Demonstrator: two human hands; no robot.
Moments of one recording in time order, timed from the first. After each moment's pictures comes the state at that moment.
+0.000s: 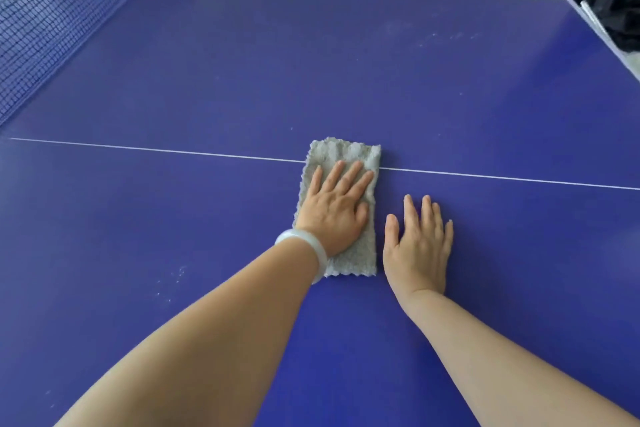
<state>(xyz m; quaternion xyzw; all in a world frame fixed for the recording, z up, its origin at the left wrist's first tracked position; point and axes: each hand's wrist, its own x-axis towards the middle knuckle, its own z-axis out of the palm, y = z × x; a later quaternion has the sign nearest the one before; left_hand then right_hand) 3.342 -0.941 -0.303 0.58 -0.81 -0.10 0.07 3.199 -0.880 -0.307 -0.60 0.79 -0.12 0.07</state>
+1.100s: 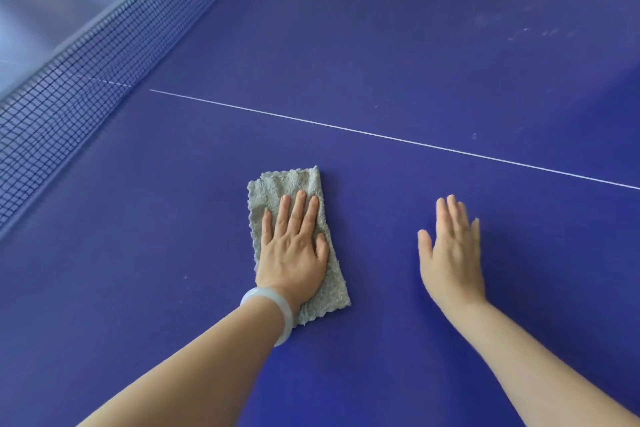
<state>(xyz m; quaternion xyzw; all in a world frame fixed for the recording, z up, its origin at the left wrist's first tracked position) 3.475 -0.768 -0.301 0.77 -0.62 -0.10 0.07 3.242 -0.813 -0.289 -0.71 0.69 -0.09 0.10</state>
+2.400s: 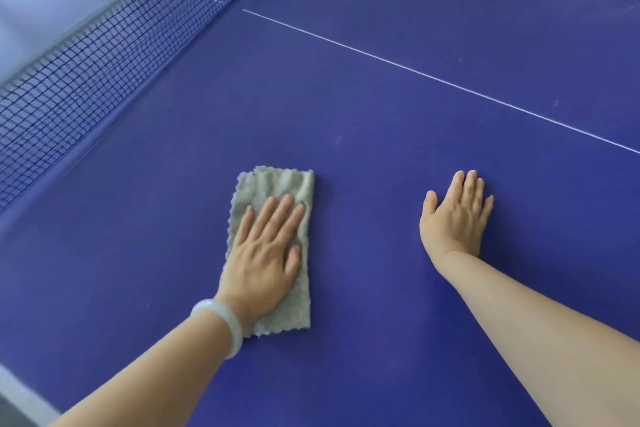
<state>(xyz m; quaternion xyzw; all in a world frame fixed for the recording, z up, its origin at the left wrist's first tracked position) 3.559 -0.562 -0.297 0.76 -0.64 -0.08 0.06 3.317 -0.749 -0.311 -0.70 0.71 -0.04 0.06</state>
